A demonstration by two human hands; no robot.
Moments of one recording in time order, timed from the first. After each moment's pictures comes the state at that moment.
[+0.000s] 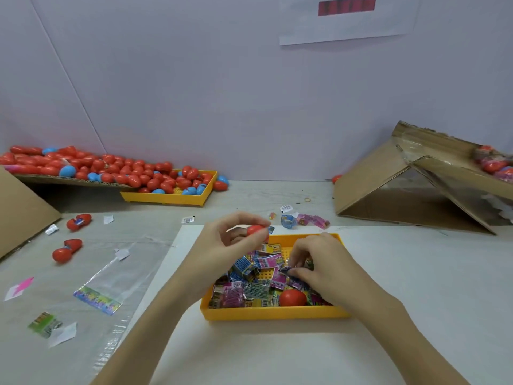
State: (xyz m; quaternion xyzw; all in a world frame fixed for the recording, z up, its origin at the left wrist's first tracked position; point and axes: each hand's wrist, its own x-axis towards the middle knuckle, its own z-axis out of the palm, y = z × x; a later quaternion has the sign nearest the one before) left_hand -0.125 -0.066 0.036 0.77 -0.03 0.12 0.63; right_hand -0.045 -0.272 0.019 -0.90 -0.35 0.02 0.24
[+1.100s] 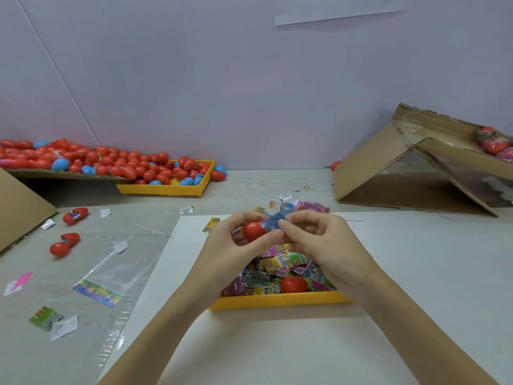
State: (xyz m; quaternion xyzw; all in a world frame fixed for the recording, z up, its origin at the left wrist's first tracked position) left_hand -0.132 -0.090 0.025 0.76 0.08 0.13 0.63; right_hand -0.057 -0.260 0.023 -0.63 -0.18 0.17 0.74
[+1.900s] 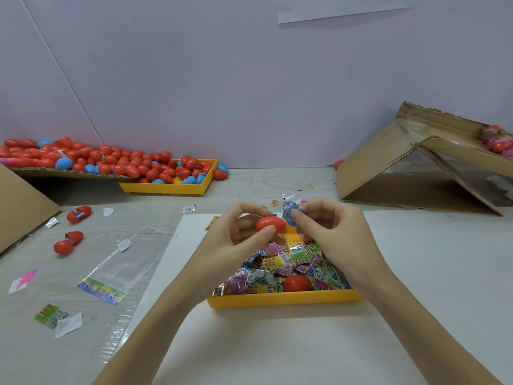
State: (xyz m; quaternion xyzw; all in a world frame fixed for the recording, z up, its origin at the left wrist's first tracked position) left_hand -0.138 -0.080 0.036 0.76 -0.02 0.10 0.64; right_hand -0.051 -0.266 0.024 -0.71 -0.22 0.01 0.67
